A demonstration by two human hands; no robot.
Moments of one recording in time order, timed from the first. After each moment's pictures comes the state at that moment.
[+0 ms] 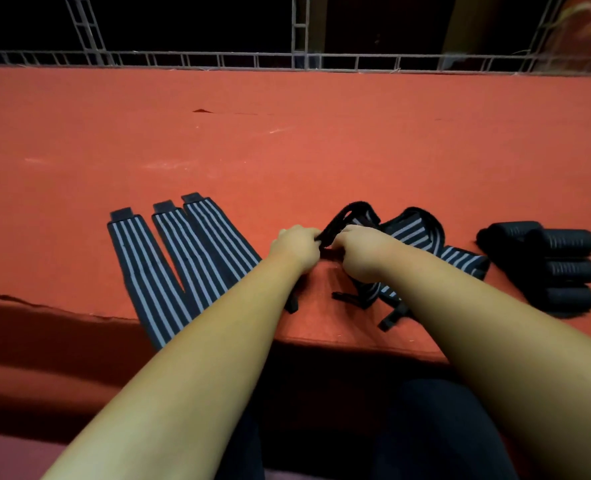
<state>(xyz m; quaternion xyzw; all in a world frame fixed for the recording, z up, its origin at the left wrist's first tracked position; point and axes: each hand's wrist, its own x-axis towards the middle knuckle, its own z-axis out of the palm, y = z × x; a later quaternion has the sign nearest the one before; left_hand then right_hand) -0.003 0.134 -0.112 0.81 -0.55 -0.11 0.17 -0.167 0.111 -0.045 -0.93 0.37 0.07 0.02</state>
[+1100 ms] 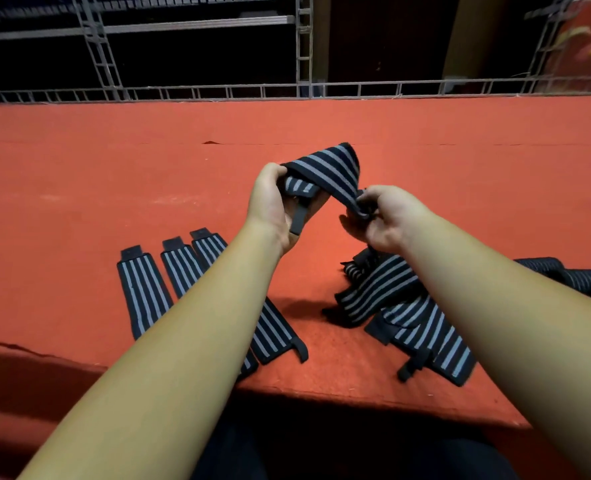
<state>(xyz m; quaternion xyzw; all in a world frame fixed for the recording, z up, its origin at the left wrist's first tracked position) 0.004 0.152 0.047 0.30 -0.19 -0.46 0.81 -0.141 0.060 0.045 -0.42 0.40 -0.34 0.74</state>
